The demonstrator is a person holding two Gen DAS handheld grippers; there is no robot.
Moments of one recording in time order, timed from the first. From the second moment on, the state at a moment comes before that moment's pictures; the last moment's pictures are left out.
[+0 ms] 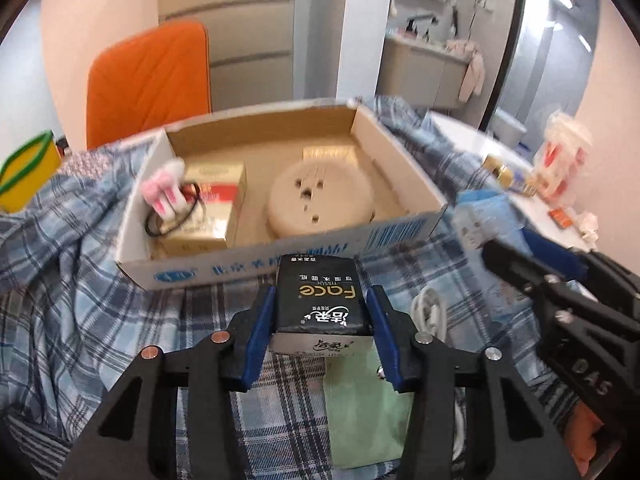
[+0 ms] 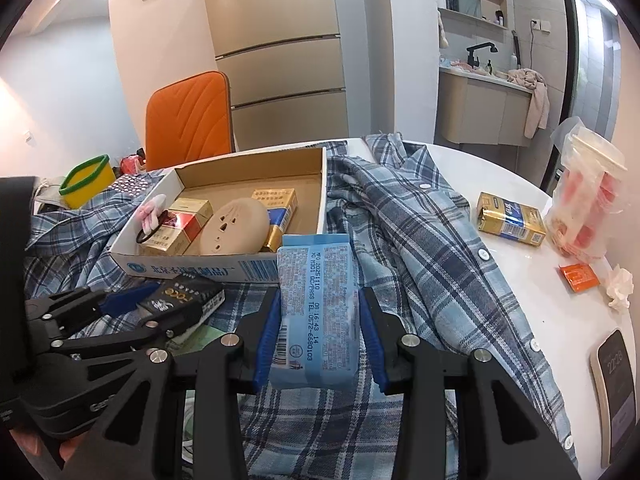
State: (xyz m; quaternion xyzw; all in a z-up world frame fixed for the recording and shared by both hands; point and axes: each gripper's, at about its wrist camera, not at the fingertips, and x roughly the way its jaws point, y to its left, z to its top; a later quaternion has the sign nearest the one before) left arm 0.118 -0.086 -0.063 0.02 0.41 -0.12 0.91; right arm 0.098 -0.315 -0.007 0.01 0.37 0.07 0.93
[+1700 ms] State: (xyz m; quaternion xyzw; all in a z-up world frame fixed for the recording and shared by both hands) left arm 0.067 -0.032 0.017 0.01 0.01 -0.06 1.00; right arm 0.099 -0.268 0.070 0.00 0.10 0.09 0.99
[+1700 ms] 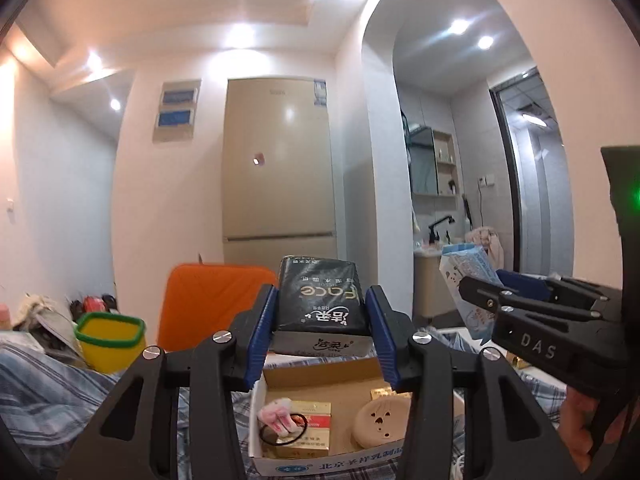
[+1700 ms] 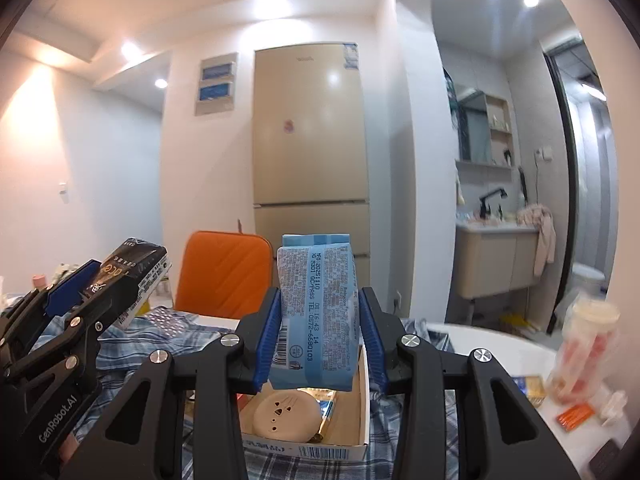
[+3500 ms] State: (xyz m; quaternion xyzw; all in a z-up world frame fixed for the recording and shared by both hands) left arm 0.127 -0.002 -0.012 -0.07 0.17 -0.08 0.98; right arm 0.193 -0.294 -0.021 0.07 0.36 0.10 0.93
